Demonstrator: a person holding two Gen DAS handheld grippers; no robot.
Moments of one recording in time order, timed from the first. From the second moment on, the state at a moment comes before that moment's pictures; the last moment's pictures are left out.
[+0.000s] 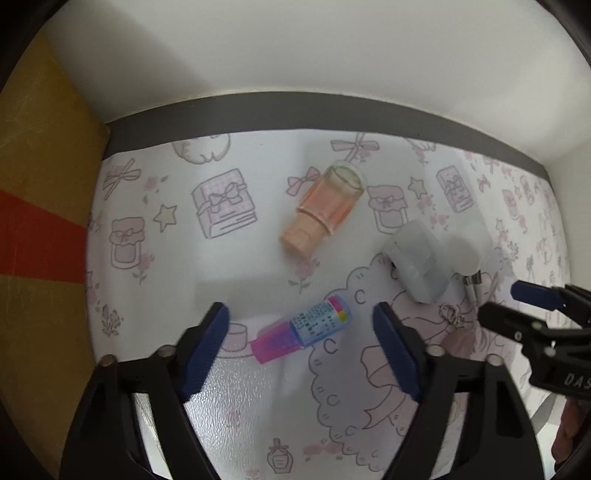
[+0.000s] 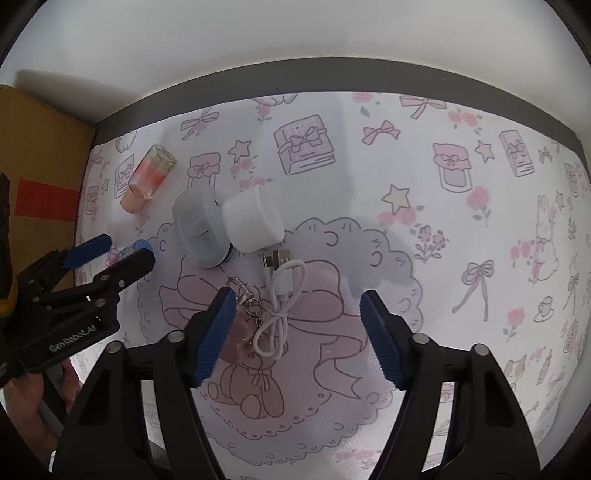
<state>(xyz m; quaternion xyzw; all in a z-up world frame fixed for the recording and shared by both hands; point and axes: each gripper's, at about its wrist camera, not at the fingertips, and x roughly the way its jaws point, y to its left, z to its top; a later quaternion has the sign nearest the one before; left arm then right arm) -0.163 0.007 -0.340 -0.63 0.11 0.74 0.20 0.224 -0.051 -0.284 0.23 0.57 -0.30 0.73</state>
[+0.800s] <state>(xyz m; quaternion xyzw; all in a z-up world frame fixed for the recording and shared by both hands) -0.143 0.002 -0.320 -0.63 0.07 0.73 0.26 0.211 -0.044 -0.277 0.23 0.57 -0.28 0.74</state>
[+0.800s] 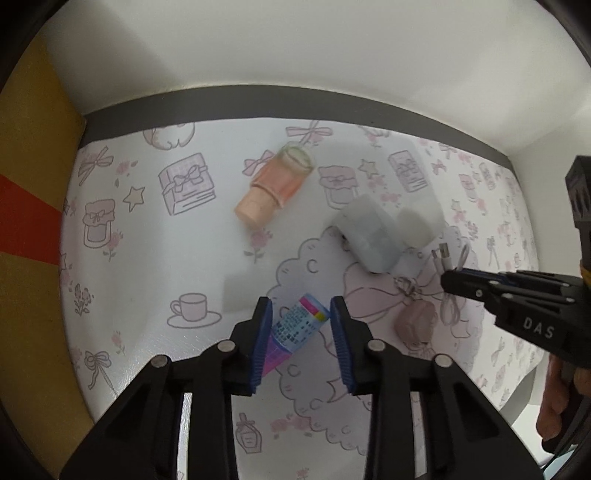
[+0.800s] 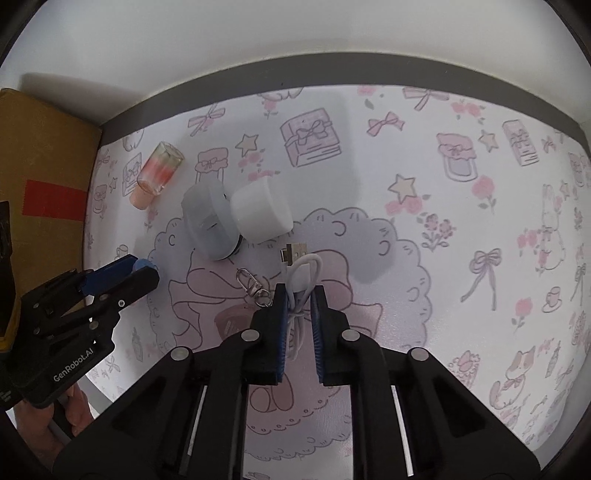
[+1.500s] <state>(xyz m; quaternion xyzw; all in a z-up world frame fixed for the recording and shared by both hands) -0.119 0.001 -0.250 -0.58 0.06 0.76 0.27 0.201 -0.004 -0.211 0.17 0.53 -0.25 0.79</state>
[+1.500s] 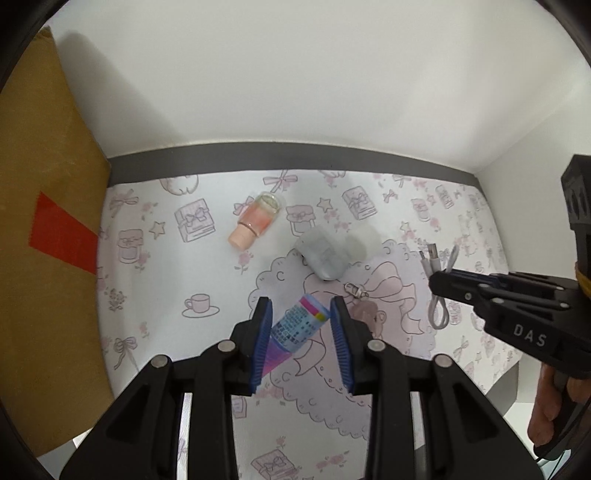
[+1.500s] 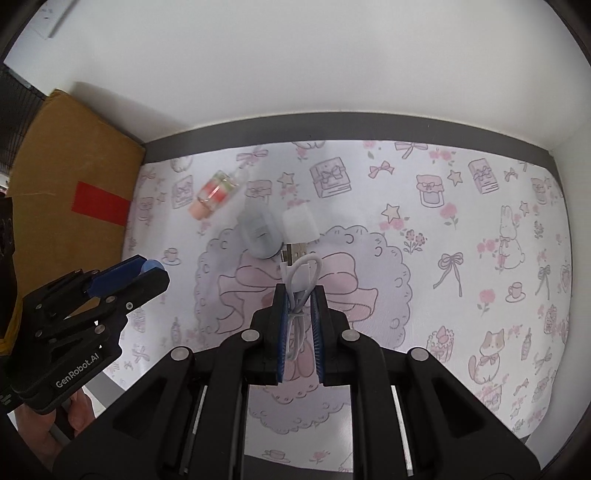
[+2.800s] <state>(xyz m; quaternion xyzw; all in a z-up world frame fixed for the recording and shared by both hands) -0.108 -0.085 -0.117 -0.48 0.00 0.85 0.21 0.257 0.145 -0.101 -0.01 0.44 -0.09 0.89</state>
